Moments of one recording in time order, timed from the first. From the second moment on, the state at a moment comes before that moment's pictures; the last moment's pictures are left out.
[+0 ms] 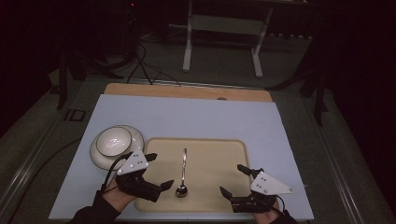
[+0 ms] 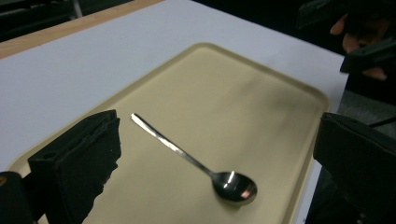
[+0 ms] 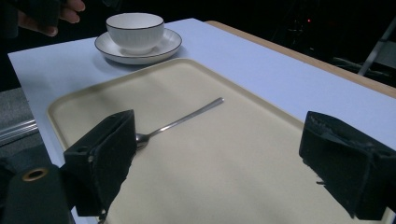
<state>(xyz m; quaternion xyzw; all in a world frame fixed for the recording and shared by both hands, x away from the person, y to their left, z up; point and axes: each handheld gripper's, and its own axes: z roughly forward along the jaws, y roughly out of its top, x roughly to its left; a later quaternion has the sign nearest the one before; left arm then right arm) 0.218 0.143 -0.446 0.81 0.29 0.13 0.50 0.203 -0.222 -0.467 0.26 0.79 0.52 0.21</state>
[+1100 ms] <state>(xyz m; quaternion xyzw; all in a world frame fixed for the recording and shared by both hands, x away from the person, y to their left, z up) 0.209 0.150 -0.496 0.82 0.31 0.11 0.48 0.205 -0.221 -0.469 0.26 0.79 0.51 0.20</state>
